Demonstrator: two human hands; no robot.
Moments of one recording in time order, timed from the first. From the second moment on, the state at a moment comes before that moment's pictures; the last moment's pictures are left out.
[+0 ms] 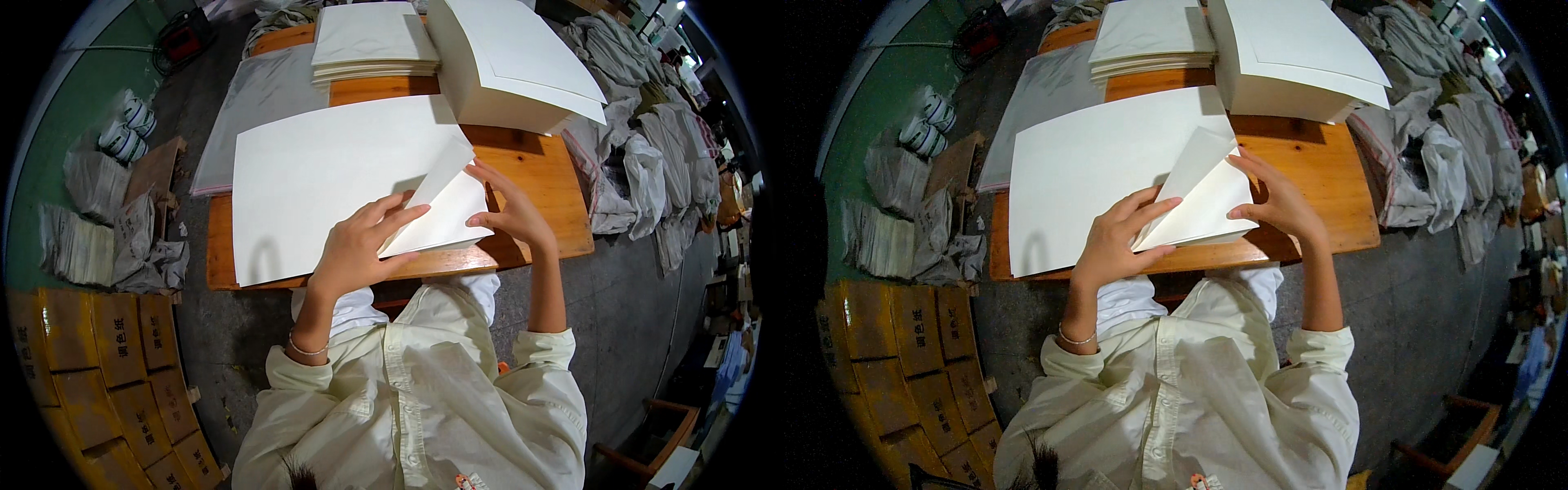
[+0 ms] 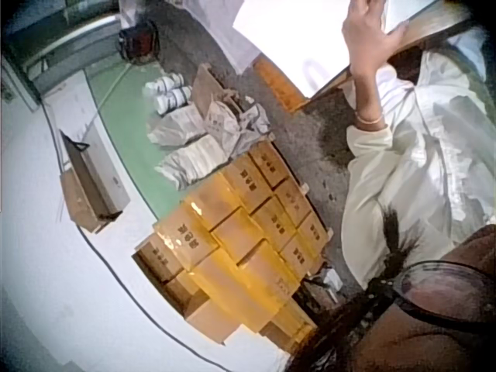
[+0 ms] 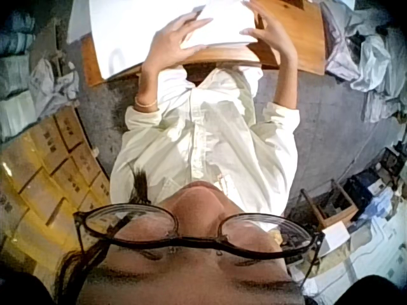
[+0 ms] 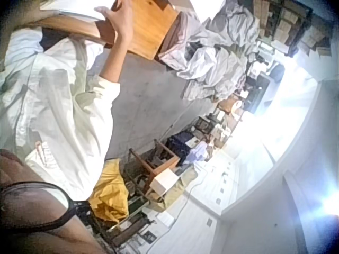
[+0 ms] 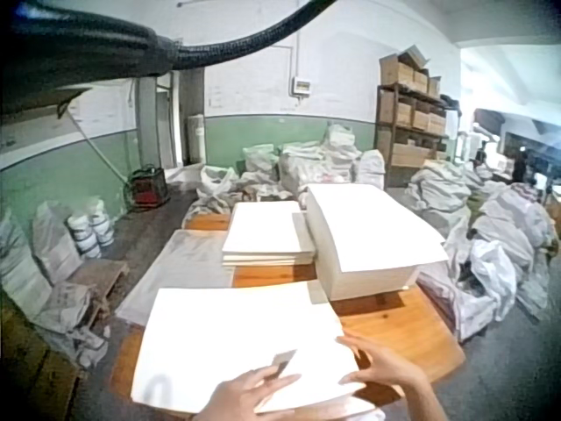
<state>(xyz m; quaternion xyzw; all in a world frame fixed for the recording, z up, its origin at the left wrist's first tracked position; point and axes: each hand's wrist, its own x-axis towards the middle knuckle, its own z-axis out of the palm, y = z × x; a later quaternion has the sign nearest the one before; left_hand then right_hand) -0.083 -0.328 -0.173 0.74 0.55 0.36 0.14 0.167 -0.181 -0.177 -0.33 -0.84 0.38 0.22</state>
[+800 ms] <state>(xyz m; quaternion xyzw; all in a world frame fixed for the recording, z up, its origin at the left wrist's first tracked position) -0.087 -0.326 -0.177 0.73 0.55 0.38 0.15 0.170 -0.175 -0.189 -0.32 -0.84 0.38 0.21</state>
